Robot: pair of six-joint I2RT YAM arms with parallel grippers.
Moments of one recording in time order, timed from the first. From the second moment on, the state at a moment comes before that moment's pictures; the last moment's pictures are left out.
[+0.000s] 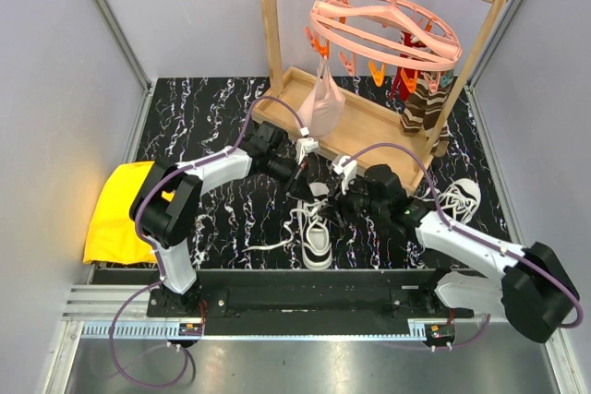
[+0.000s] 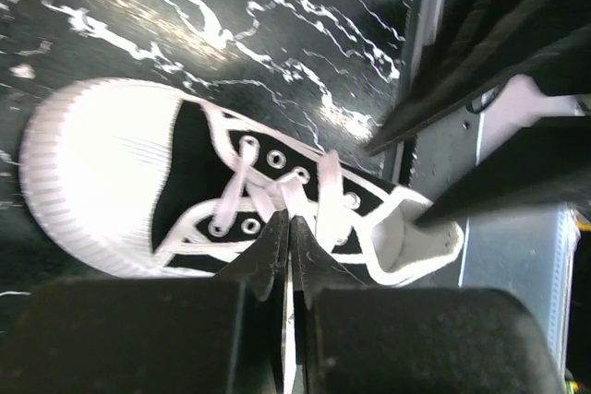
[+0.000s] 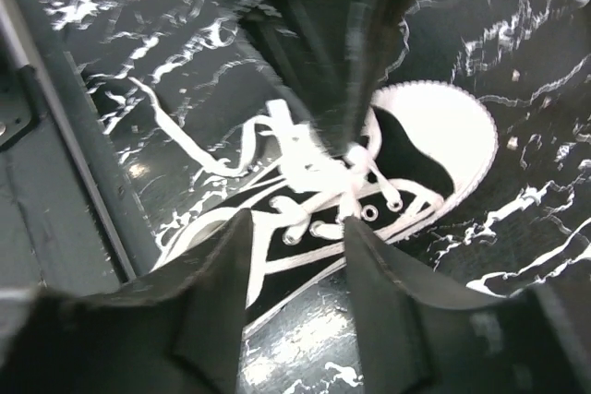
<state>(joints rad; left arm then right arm) -0.55 1.82 1.17 -0.36 0.98 0.11 0.69 1.16 0.59 0.07 -0.38 0.07</state>
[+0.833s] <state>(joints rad) -0.53 1.86 1.17 -0.30 0.93 -0.01 0.96 1.55 0.80 0.12 -0.58 -0.32</state>
